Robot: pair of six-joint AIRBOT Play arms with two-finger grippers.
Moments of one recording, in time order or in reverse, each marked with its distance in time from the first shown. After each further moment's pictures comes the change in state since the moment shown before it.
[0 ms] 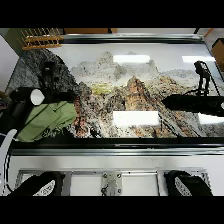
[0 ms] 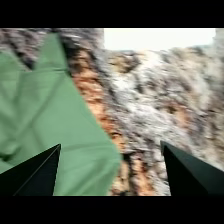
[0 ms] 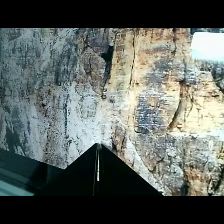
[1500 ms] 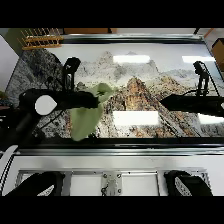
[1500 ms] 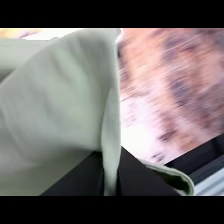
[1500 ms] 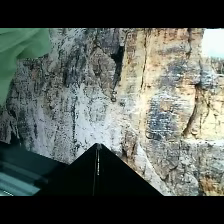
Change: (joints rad) left arm -0.403 0.124 0.056 -0.266 -0.003 -0.050; right arm -0.004 0.000 0.000 0.037 0.016 0.000
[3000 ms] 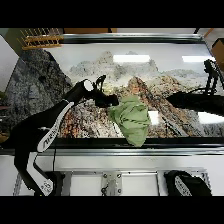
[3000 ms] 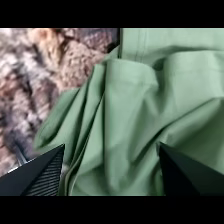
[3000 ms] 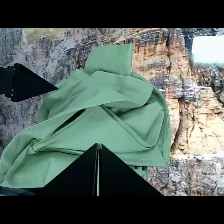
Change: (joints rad) left arm 0.085 -0.834 0.383 -0.407 -0.092 0.134; right arm -0.084 0.000 0.000 0.010 -0.020 -0.003
